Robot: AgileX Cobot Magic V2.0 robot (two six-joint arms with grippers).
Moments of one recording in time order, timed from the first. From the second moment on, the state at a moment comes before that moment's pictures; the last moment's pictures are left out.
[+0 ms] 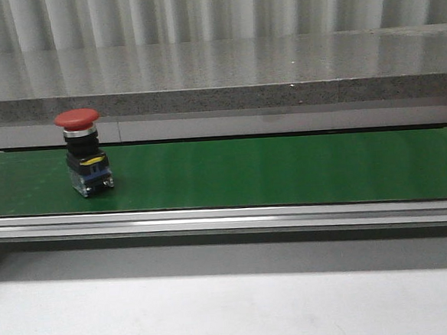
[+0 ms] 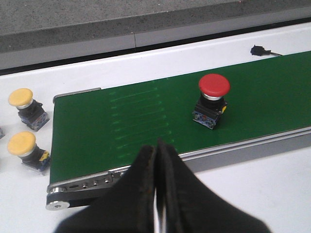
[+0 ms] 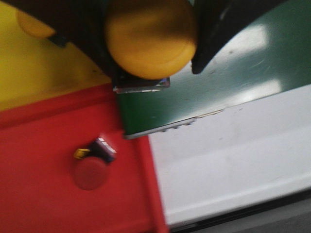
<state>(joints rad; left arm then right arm) -0.29 0.54 -0.65 0.02 0.68 0.06 -0.48 1.33 -1.13 0.19 0.78 -0.12</state>
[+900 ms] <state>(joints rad) -0.29 0.54 -0.65 0.02 0.68 0.06 -0.67 1.53 -0.96 0.22 0.54 0.02</state>
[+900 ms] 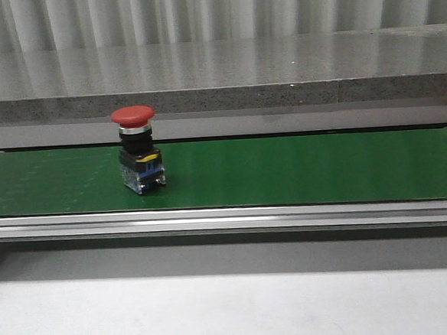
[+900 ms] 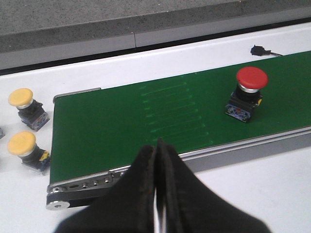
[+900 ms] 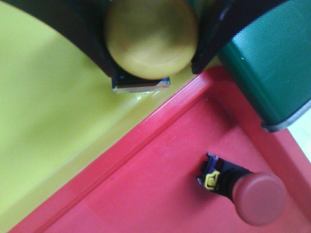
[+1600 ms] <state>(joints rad) -0.29 0.54 -0.65 0.02 0.68 0.06 -0.67 1.60 -0.96 0.26 0.53 0.02</state>
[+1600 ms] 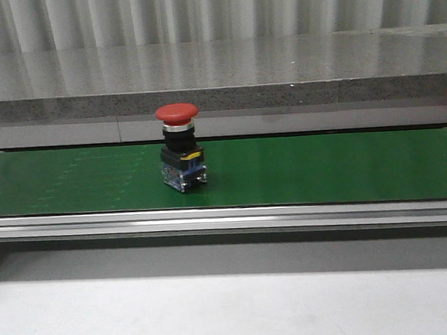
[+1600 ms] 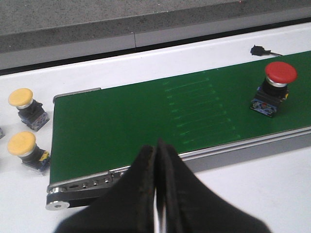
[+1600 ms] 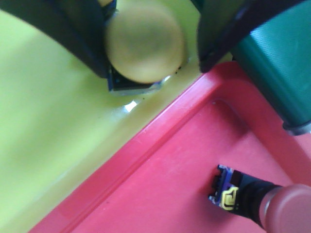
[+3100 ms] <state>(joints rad) -0.29 0.54 -0.65 0.02 0.68 0.06 0.03 1.27 -1.05 0.28 0.97 -0.14</state>
